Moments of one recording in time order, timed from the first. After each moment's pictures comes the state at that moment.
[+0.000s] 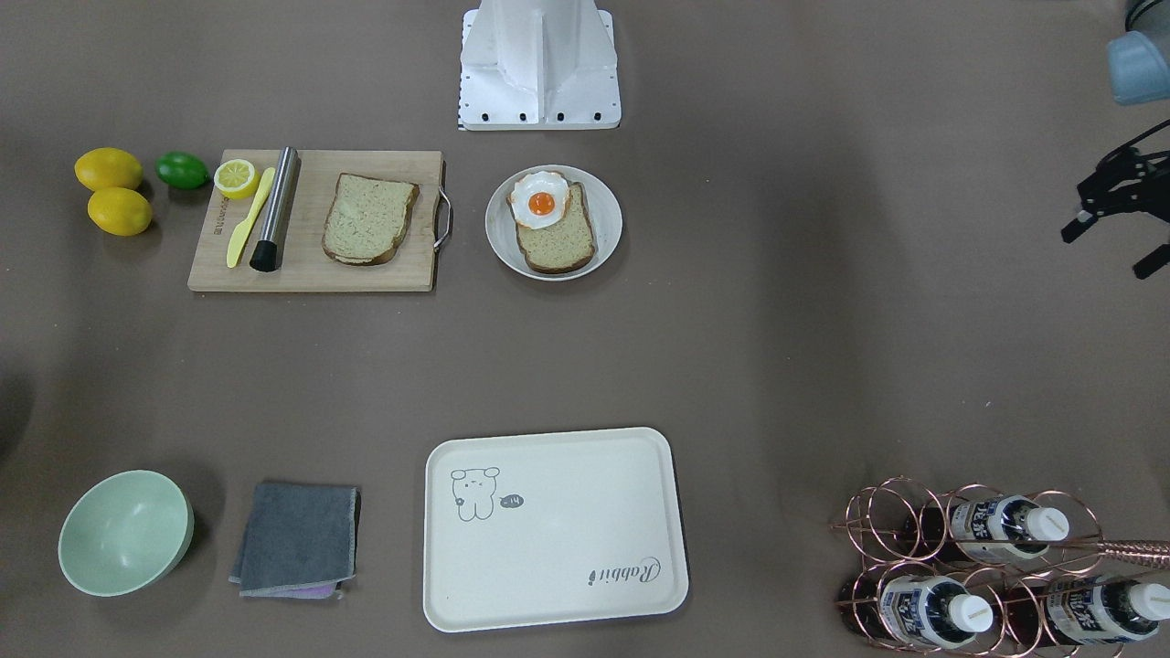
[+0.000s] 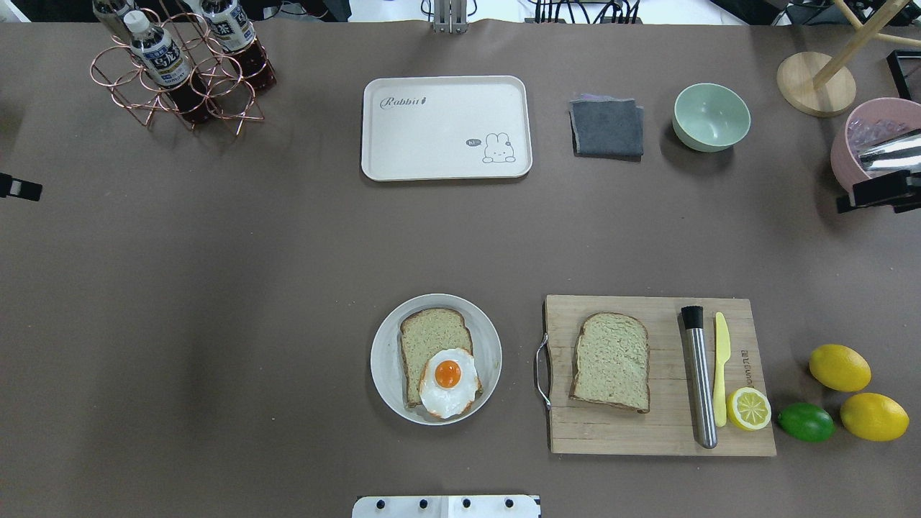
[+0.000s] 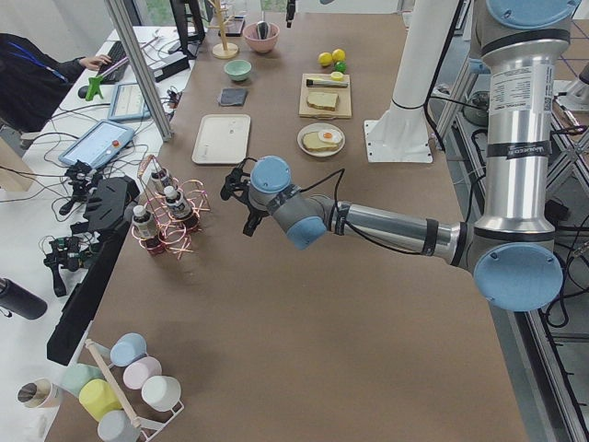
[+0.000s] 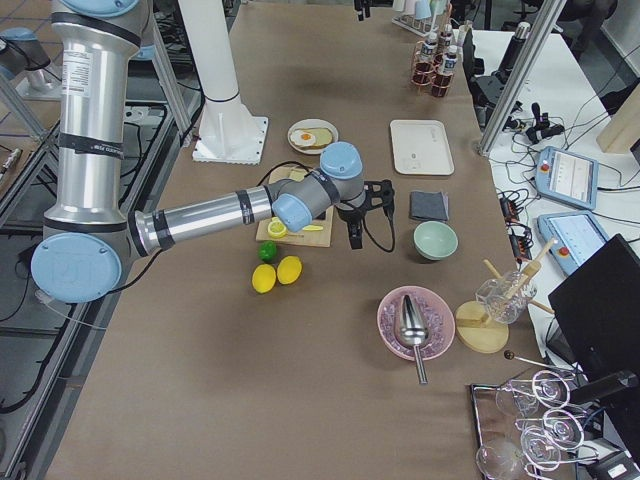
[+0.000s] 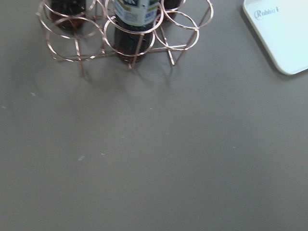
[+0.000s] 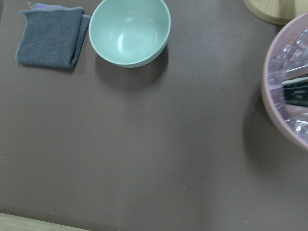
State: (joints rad) left arm -1.19 -1.54 -1.80 -2.35 -2.43 -0.70; right arm 1.13 -1.68 1.94 -1.07 2.26 0.78
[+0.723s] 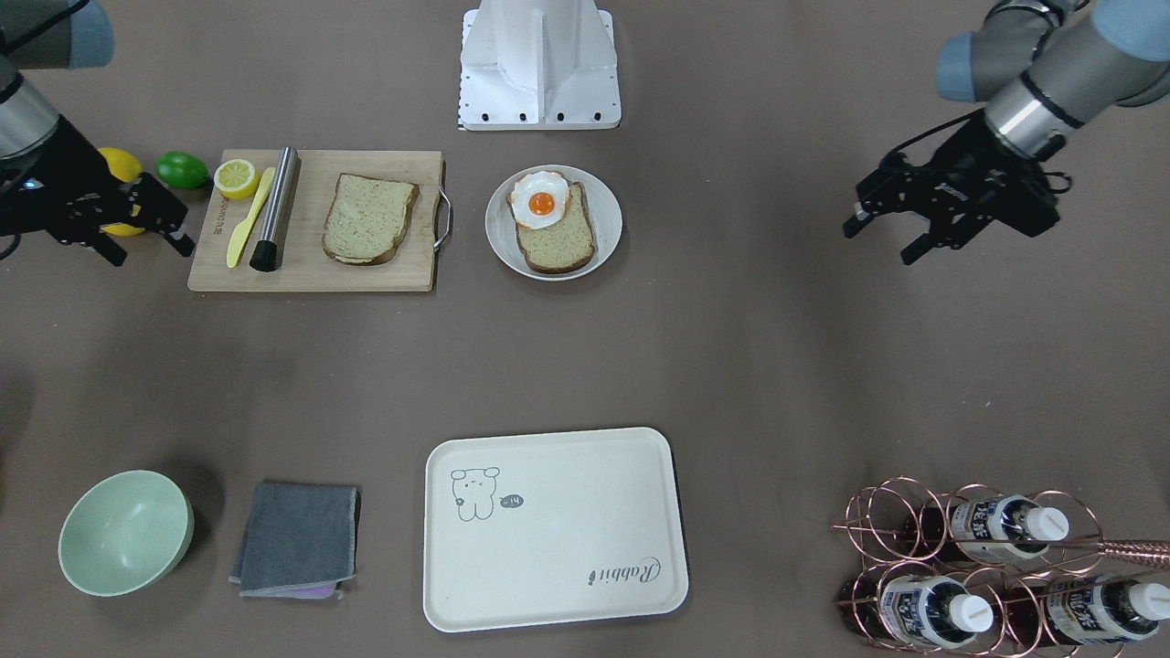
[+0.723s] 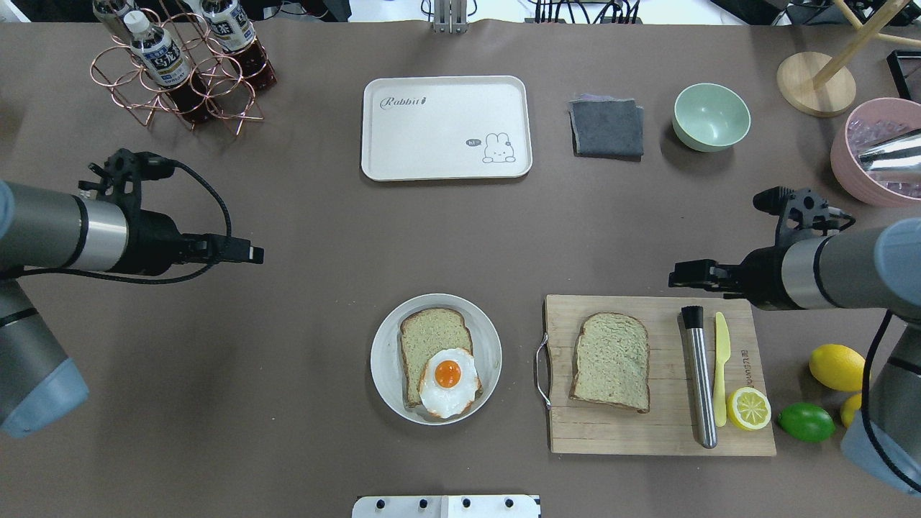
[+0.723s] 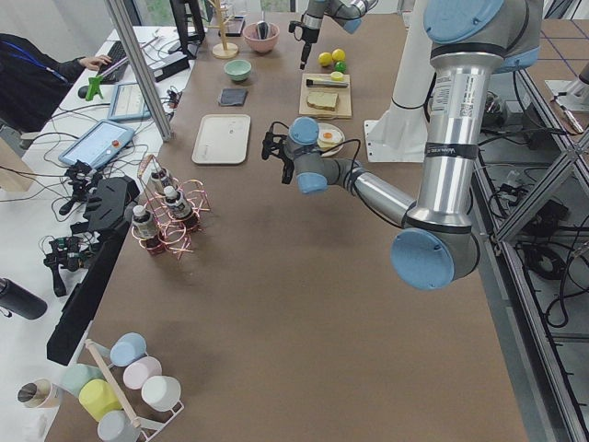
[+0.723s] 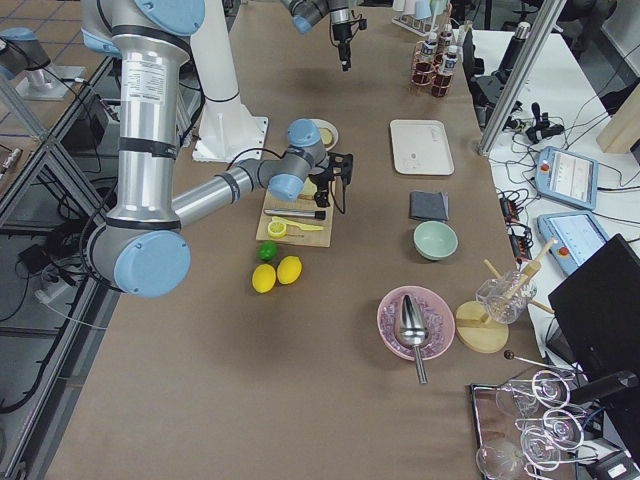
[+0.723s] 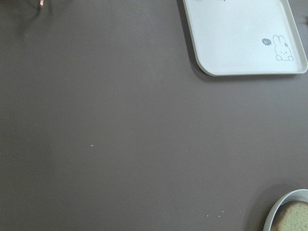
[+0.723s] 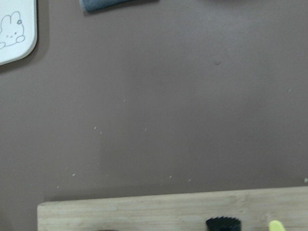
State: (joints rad) left arm -0.69 -1.68 -1.88 -2.38 -1.98 -1.19; right arm 0.61 -1.65 2.03 -0.96 1.84 1.38
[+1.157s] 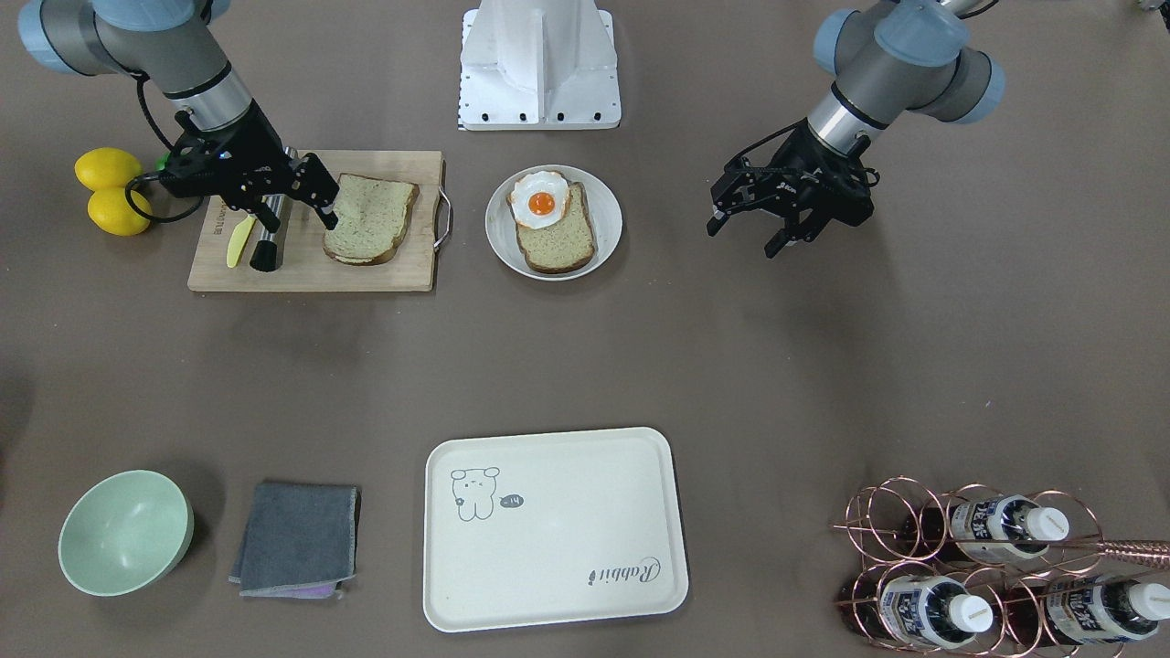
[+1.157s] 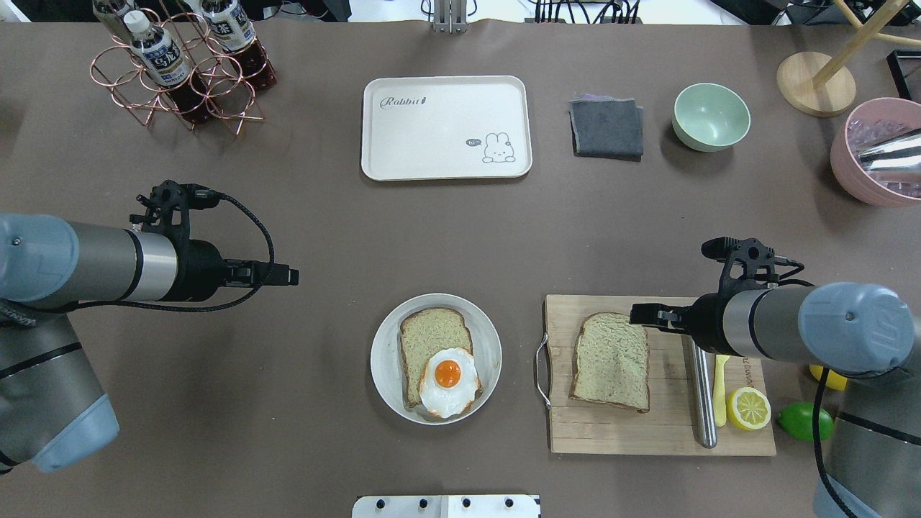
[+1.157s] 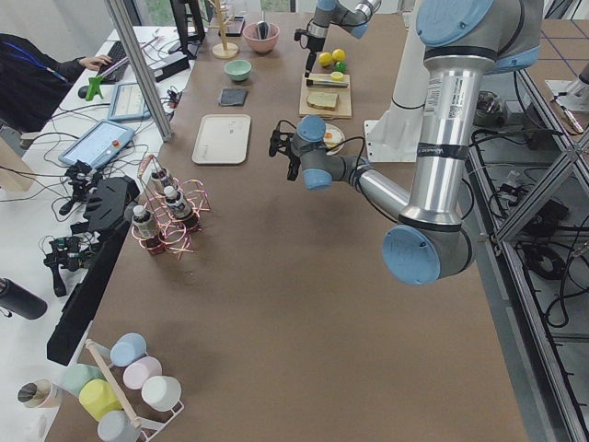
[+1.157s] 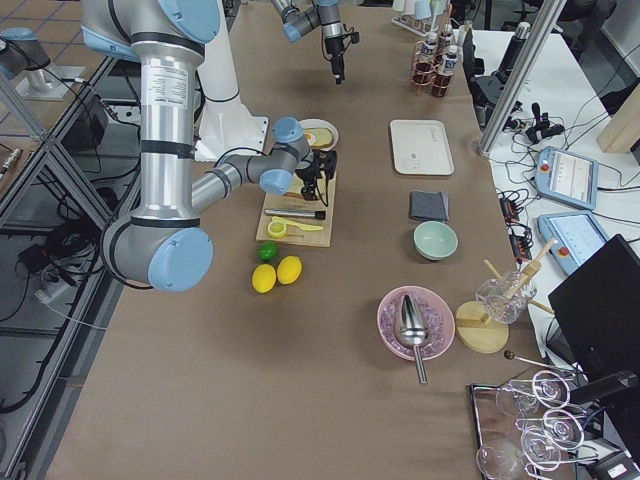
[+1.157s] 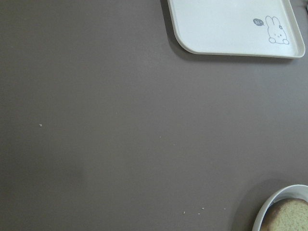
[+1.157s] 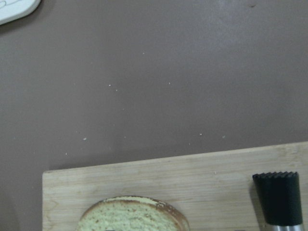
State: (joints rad) left arm -0.59 -1.71 -1.88 -2.36 -1.87 -1.21; right arm 0.45 -1.63 2.02 -0.97 1.69 1.45
